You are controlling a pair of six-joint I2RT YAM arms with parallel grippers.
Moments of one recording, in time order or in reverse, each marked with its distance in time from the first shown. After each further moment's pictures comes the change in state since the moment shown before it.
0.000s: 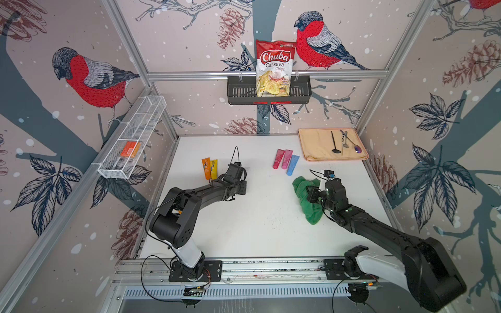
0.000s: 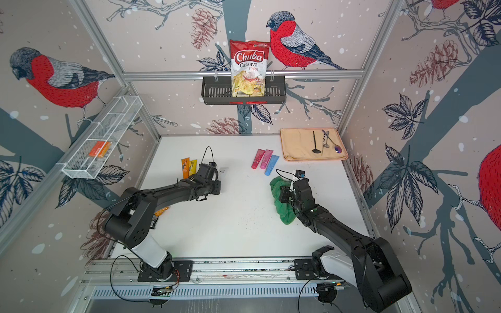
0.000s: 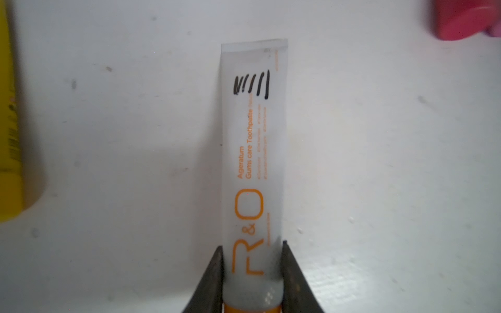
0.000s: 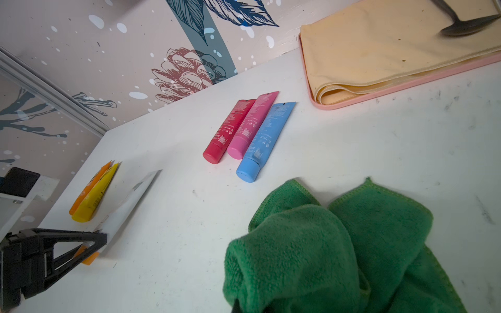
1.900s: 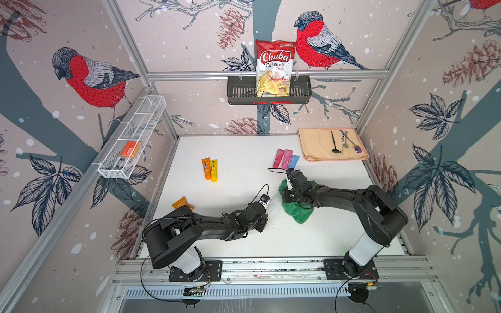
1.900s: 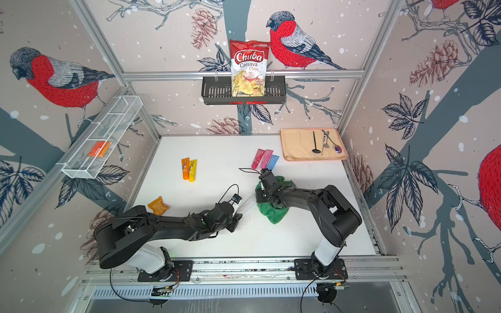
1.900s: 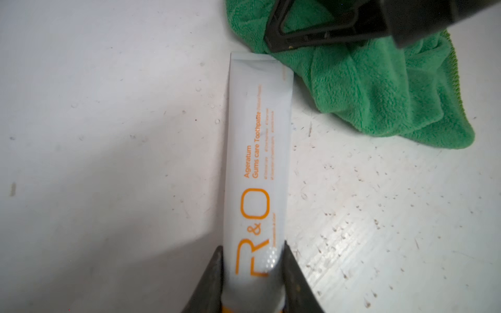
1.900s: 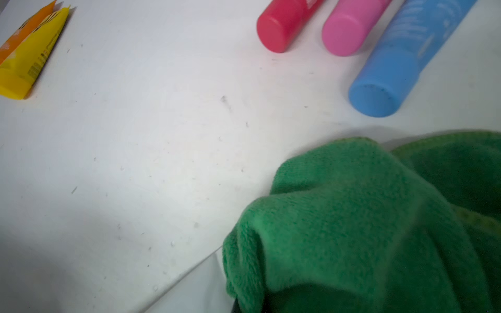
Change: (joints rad) left arm -0.500 -0.106 -0.349 0.369 -0.097 -0.005; right arm 0.274 0.581 0.413 -0.237 0.006 -0.110
